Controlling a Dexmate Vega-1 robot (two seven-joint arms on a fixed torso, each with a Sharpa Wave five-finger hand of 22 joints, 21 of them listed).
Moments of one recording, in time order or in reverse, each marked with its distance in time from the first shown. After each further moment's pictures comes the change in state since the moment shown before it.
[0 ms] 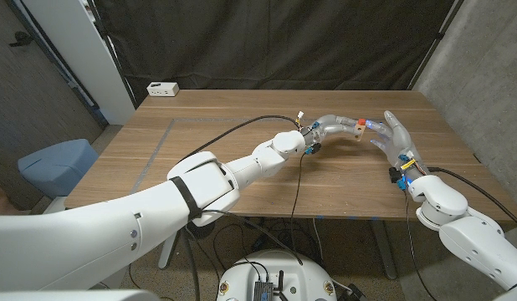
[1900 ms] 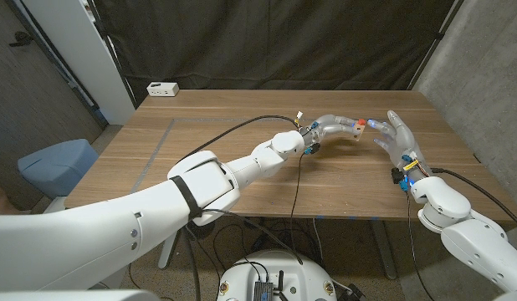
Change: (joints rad) left arm -0.004 -0.003 -0.002 0.020 0.001 -0.019 0.002; left_hand 0.000 0.000 0.000 0.000 0.000 0.000 0.000 0.000 0.000 0.001 0.001 0.000 0.000 0.000 0.000 0.000 0.000 0.000 0.000 0.000 0.000; right arm -0.022 0.024 0.029 -0.017 -0.028 0.005 -0.022; right_hand 0.007 0.007 -0.001 -0.001 0.004 -0.038 -0.005 -0.047 0.002 -0.009 0.051 -0.019 0.000 0.000 0.000 -0.004 0.000 0.007 0.008 0.000 0.000
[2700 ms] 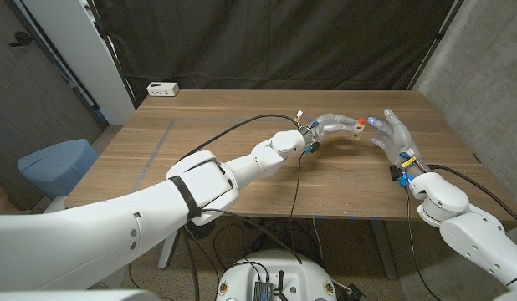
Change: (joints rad) left arm 0.000 0.009 0.001 -0.021 0.001 0.012 0.001; left_hand 0.000 0.000 0.000 0.000 -0.003 0.000 0.000 0.000 -0.001 -0.001 -0.001 0.000 0.000 0.000 0.000 0.000 0.000 0.000 0.000 0.000 0.000; right arm 0.048 -0.015 -0.018 0.040 0.030 -0.019 0.049; right_hand -0.004 -0.004 -0.018 0.004 0.000 -0.174 -0.041 -0.018 0.000 -0.086 0.005 -0.004 0.000 0.000 0.008 -0.015 0.003 -0.036 0.018 -0.005 0.003
